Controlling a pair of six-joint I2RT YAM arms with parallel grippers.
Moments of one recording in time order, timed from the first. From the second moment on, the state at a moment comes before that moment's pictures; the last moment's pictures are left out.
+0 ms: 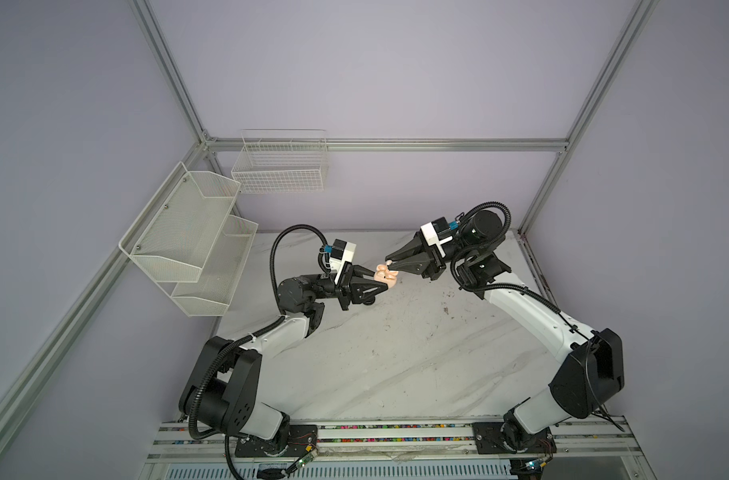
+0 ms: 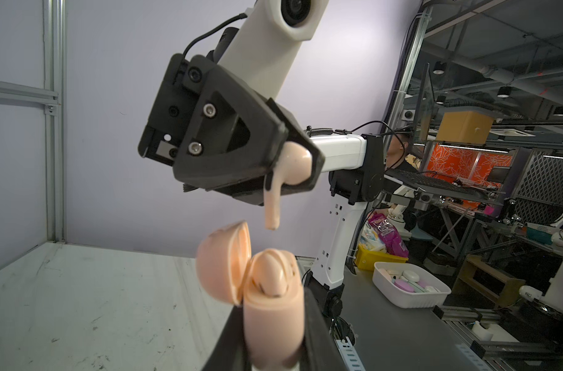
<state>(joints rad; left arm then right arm) -0.37 1.48 0.83 1.44 1.20 -0.96 0.51 1.56 1.37 0.56 -1.43 0.09</state>
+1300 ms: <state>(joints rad) -0.37 1.46 0.83 1.44 1.20 -0.94 0.53 1.47 1.18 0.72 -1.25 0.18</state>
